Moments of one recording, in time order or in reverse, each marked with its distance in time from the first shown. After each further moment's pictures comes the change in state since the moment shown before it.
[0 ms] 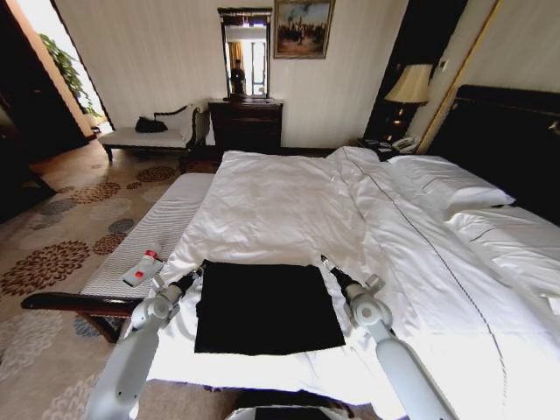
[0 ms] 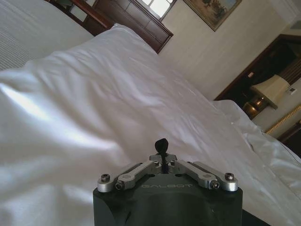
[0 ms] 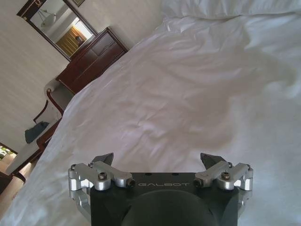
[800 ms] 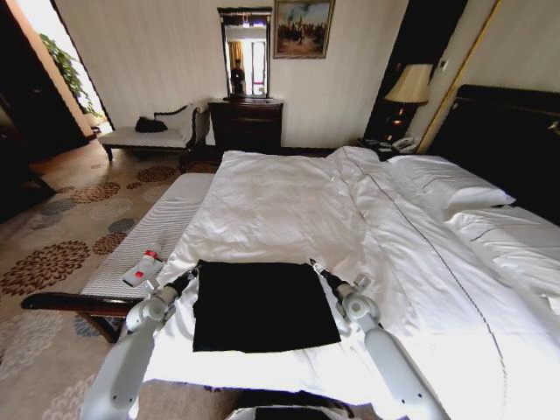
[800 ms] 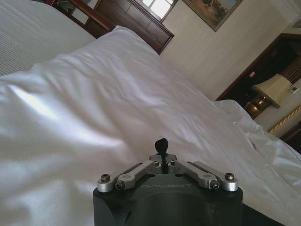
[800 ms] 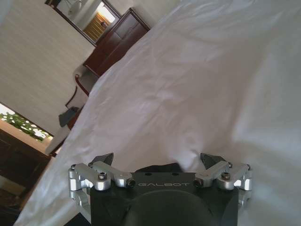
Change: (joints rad) left arm 0.025 0.007 -0.007 -0.016 0.008 -0.006 0.003; right arm 0.047 0.029 -0.060 -0.177 0.003 0.024 -0.252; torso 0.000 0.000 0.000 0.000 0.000
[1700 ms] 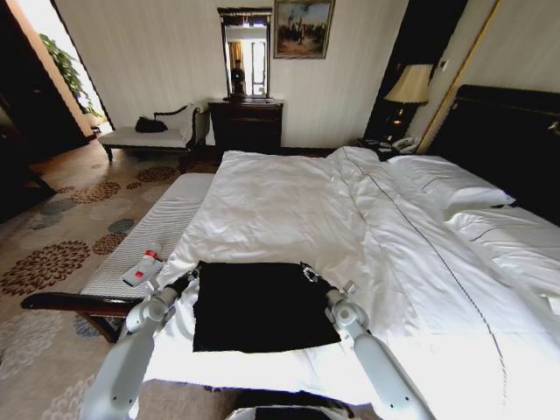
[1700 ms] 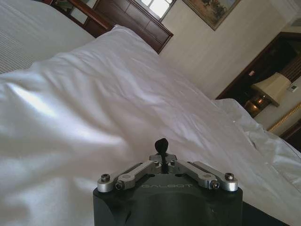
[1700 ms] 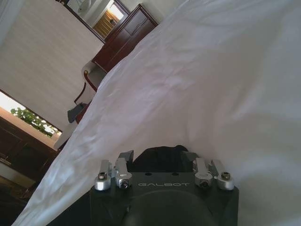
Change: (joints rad) left arm -0.001 -0.004 0.003 0.006 0.011 -0.005 0.008; right arm -0.005 0.023 -0.028 -0.042 -0.047 0.037 -0.060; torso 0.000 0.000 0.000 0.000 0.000
